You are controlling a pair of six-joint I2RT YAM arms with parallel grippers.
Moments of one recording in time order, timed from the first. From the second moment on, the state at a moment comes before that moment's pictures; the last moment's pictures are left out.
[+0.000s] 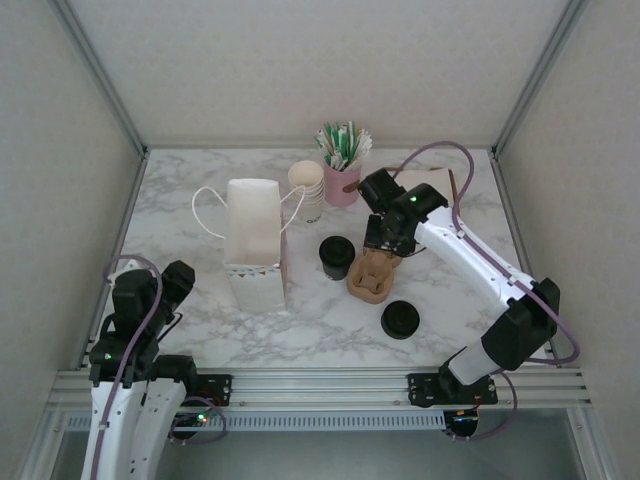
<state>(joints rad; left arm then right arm) -0.05 0.37 0.65 -0.85 -0.03 -0.89 0.65 1.52 1.47 -1.23 0.20 0.77</state>
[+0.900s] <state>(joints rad) -0.05 0.37 0.65 -0.85 -0.03 -0.89 0.61 1.71 1.36 -1.09 0.22 0.91</state>
